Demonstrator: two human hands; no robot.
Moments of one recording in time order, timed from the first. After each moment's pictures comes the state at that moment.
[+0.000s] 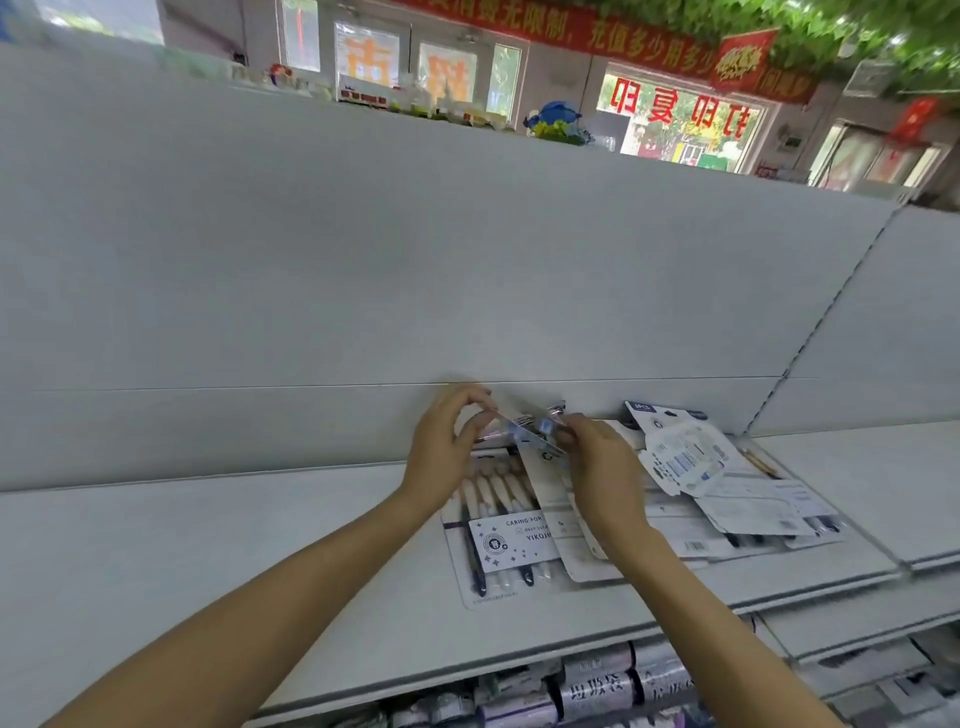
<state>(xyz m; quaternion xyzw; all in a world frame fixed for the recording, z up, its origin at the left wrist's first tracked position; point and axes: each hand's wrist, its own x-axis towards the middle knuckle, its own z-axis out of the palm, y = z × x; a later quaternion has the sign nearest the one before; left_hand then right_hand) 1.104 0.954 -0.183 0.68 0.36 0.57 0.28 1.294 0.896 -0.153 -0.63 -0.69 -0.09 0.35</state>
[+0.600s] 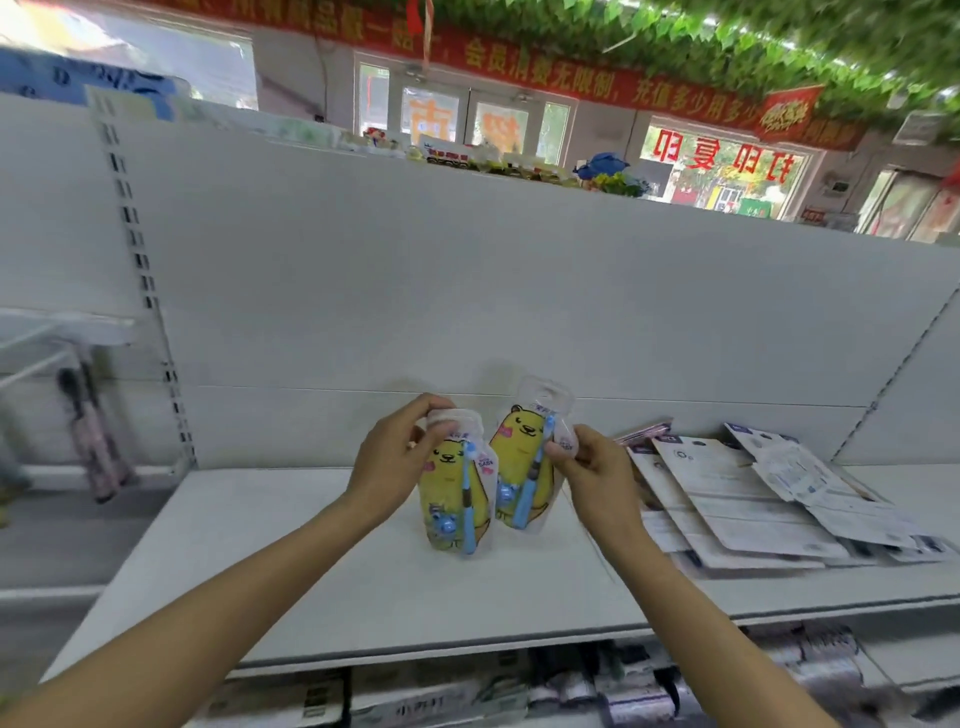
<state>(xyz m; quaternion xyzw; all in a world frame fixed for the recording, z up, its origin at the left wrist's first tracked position) 0.856 0.861 -0.149 0.69 0.43 0.53 0.25 1.095 0.830 -0.134 -0.52 -0.63 0.26 0.52</state>
